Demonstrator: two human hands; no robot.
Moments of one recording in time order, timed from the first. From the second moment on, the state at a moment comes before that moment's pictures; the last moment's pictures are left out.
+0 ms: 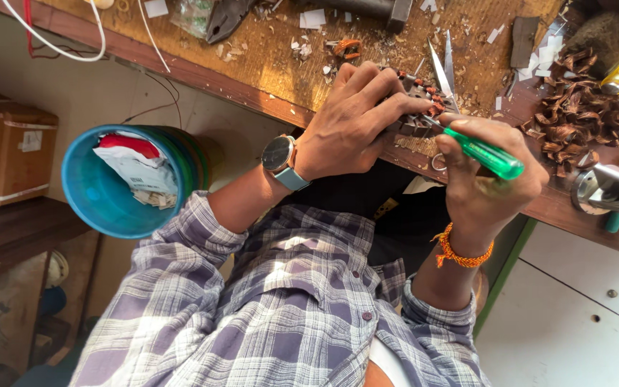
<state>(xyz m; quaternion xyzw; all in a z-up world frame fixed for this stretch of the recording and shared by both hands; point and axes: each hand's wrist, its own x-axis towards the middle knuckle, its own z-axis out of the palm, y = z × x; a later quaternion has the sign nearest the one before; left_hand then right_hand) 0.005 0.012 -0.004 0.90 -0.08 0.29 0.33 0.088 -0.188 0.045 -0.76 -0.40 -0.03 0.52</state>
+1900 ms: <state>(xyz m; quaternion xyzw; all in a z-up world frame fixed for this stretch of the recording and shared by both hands) 0.016 0.124 -0.063 0.93 0.09 0.34 0.09 0.034 -0.291 -0.052 -0.78 -0.12 0.07 0.61</state>
